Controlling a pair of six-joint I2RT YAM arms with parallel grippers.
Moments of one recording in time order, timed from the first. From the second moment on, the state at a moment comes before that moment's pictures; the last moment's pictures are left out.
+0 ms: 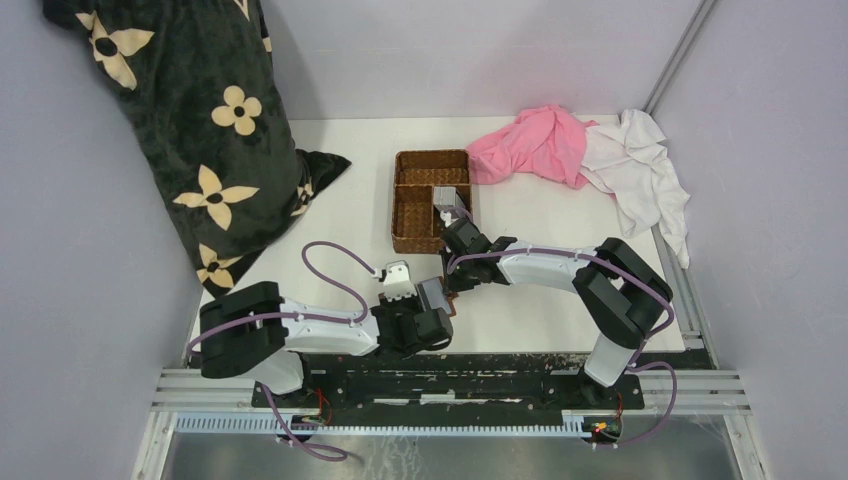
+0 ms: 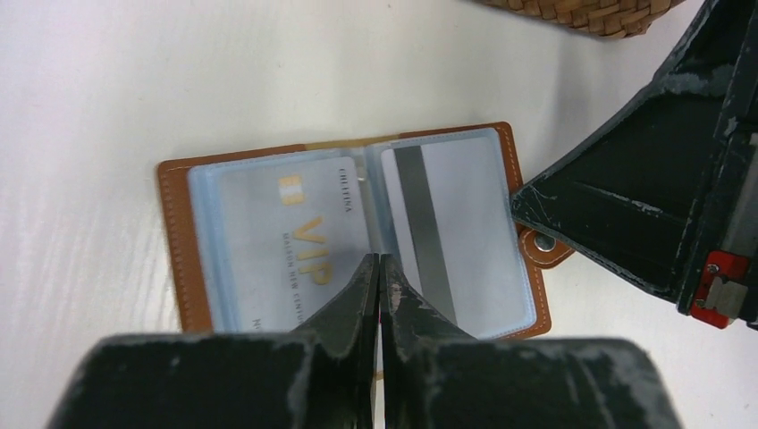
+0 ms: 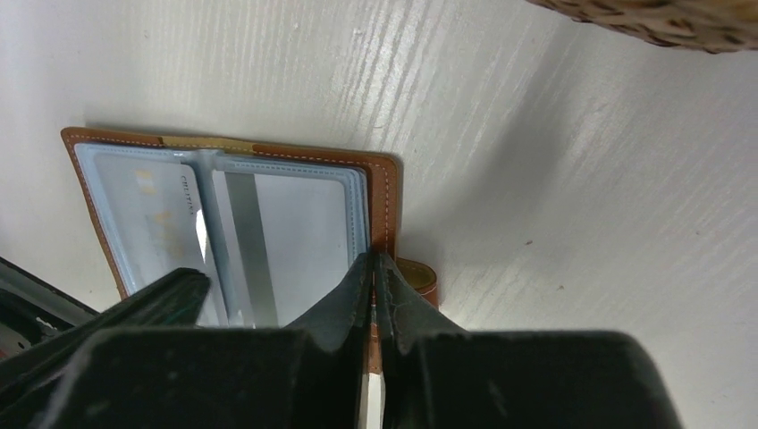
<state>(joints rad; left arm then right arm) -1.30 1.51 0.64 -0.25 -0.93 -1.34 0.82 1.73 0.96 -0.24 -0.04 0.59</state>
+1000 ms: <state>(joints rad) -1.01 1.04 0.62 -0.31 -1.02 -1.06 0.79 1.74 1.49 -0.51 0.16 0.33</state>
